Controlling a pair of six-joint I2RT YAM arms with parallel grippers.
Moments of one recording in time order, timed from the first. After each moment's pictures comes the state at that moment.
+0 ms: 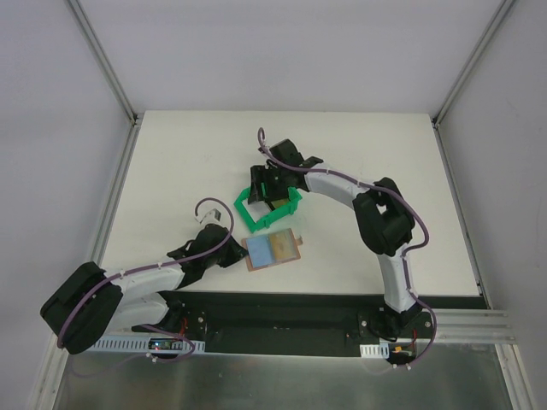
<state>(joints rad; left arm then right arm) -0.70 1.11 0.23 0.15 -0.07 -1.07 0.70 2.10 1.60 -0.38 -0.35 0.44</state>
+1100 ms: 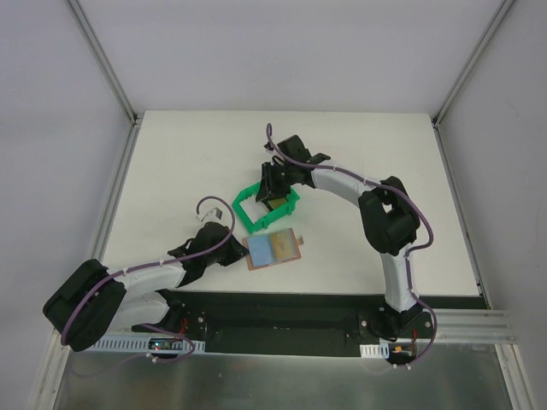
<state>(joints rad) -0.68 1.14 0.24 0.17 -0.03 -1.04 0.66 2.09 1.59 -0.40 -0.48 0.49</state>
